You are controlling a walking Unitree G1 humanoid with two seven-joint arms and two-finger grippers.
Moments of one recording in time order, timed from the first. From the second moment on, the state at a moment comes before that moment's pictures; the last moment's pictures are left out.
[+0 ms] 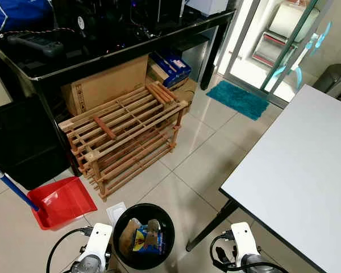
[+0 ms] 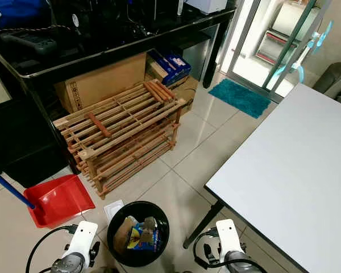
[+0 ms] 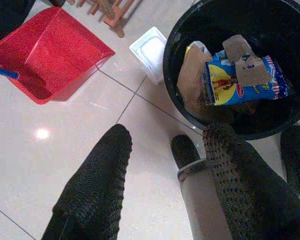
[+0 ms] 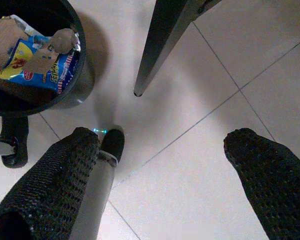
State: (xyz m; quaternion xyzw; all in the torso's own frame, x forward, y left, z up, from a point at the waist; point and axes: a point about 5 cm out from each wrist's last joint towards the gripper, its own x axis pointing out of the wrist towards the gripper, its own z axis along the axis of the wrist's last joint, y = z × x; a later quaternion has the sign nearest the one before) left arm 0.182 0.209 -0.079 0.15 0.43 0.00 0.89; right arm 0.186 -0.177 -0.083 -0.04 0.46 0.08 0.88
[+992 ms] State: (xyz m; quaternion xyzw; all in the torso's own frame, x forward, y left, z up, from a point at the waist) left arm 0.182 0.209 -0.079 0.15 0.43 0.00 0.89; right arm 0.186 -0.177 -0.083 -0.04 0.46 0.08 0.88
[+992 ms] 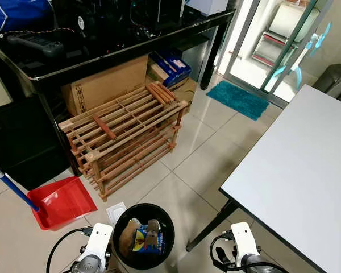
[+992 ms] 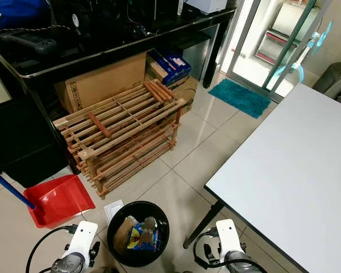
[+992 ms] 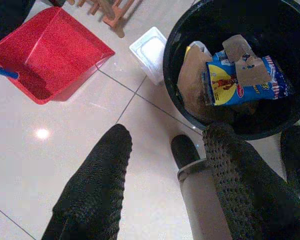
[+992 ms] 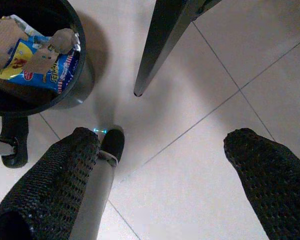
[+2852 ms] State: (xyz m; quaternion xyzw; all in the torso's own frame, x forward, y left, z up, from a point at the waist) left arm 0.197 0.206 -0.072 0.15 0.41 0.01 0.90; right arm 0.205 -0.160 -0.074 0.02 0.42 0.04 0.91
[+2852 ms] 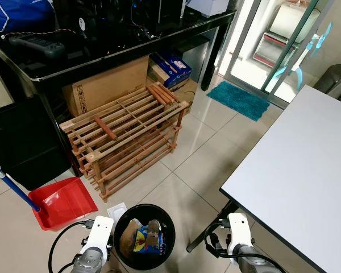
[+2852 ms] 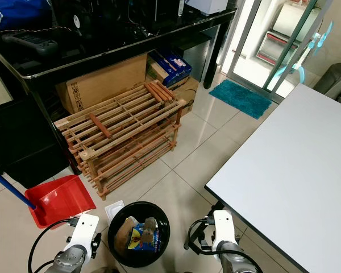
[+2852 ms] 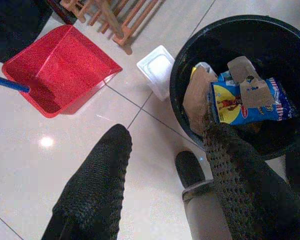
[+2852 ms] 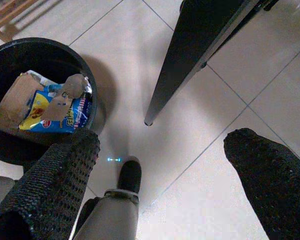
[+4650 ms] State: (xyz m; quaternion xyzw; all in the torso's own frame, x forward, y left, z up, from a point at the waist) left arm 0.196 0.206 -0.072 0.15 0.41 0.02 0.90; right arm 0.201 -0.158 -0.076 0.02 0.43 0.04 0.90
